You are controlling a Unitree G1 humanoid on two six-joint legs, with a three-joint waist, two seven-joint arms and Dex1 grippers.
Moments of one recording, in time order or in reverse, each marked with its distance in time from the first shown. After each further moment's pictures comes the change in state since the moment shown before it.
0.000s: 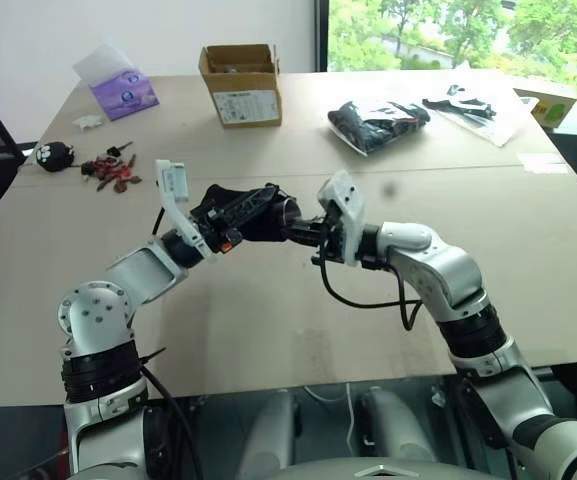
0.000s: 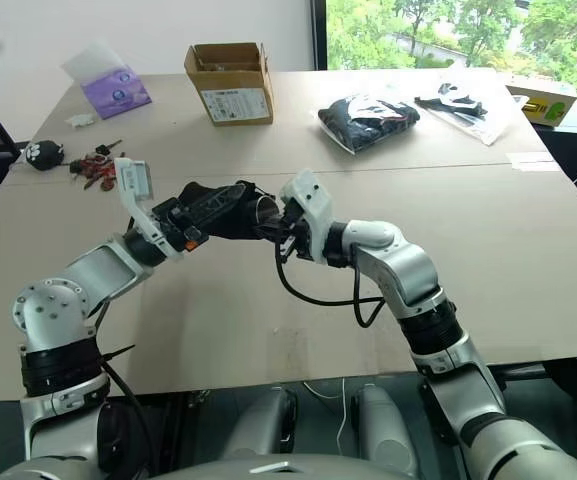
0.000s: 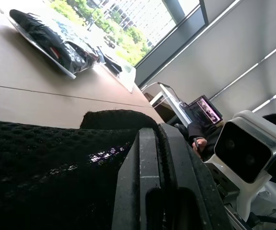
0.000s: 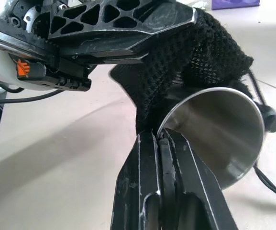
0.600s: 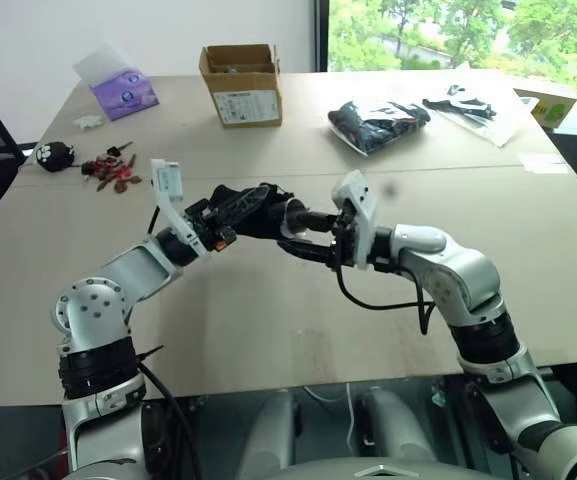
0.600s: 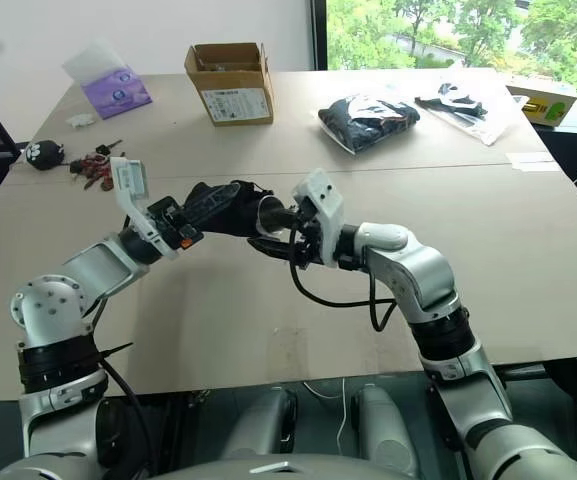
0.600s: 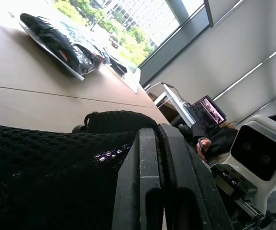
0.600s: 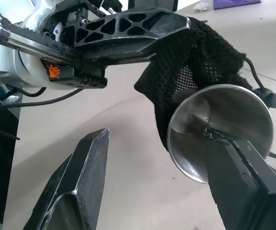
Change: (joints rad) left arm -0.021 0.002 0.017 0.040 0.067 0.010 -0.047; right arm 0.040 -0.005 -0.070 -0.110 0.111 0.154 -0.006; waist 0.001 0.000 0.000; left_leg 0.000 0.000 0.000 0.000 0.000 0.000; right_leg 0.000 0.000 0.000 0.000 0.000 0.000
